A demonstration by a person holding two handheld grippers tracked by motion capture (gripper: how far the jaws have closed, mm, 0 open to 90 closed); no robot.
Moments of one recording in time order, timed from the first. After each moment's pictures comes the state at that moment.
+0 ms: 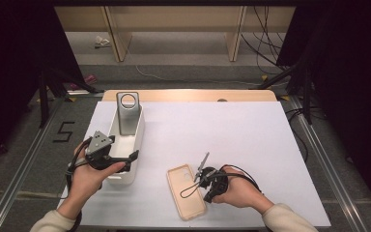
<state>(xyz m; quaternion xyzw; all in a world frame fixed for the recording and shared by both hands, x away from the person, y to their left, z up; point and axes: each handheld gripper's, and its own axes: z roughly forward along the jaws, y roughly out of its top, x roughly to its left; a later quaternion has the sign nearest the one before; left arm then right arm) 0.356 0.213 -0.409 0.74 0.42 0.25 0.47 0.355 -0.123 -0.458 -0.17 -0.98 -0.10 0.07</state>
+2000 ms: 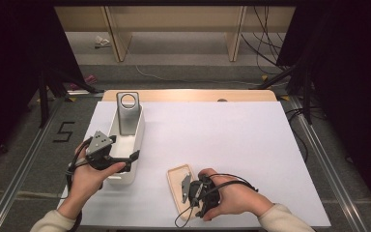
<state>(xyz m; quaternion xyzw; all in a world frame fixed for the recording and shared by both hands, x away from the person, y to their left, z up) 0.356 0.212 -0.409 0.74 0.41 0.24 0.47 0.319 -0.088 -0.439 0.04 -0.99 -0.10 -0.03</state>
